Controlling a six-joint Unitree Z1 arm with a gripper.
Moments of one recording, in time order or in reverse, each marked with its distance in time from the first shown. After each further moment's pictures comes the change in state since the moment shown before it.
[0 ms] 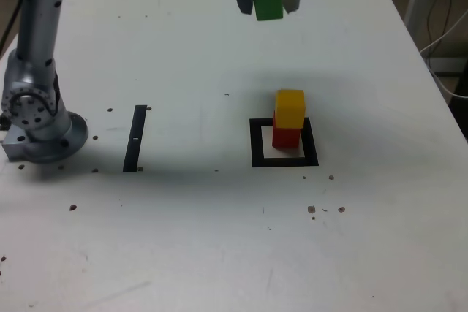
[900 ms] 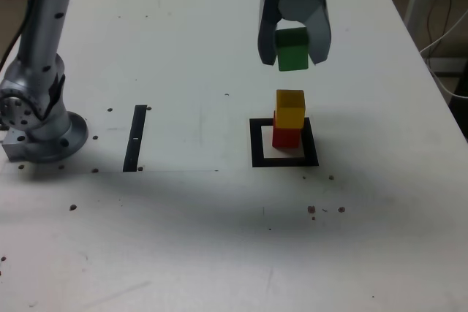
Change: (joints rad) arm -0.258 0.061 -0.021 0.008 -0.053 -0.279
